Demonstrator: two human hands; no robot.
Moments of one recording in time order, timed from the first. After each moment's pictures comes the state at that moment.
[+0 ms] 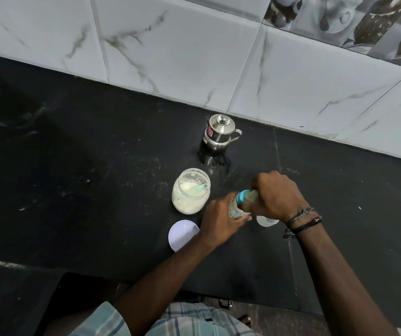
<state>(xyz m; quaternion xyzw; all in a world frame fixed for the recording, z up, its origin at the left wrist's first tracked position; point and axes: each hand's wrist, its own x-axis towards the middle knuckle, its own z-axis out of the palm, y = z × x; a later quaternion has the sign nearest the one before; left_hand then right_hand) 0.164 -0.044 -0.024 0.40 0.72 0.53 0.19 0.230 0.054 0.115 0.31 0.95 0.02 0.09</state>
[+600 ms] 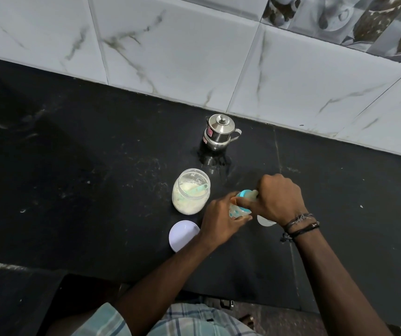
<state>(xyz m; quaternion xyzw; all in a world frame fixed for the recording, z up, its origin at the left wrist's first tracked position) 0.165 -0.044 -0.022 0.39 0.72 0.53 0.19 0.237 0.055 0.098 0.36 0.93 0.04 0.05</state>
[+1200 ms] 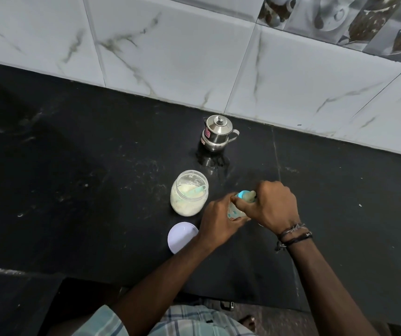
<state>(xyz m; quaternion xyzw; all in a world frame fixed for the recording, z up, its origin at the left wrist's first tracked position) 0.165 -0.044 -0.018 0.38 0.73 0.53 0.20 0.243 0.047 0.079 0.38 0.92 -0.01 -0.03</state>
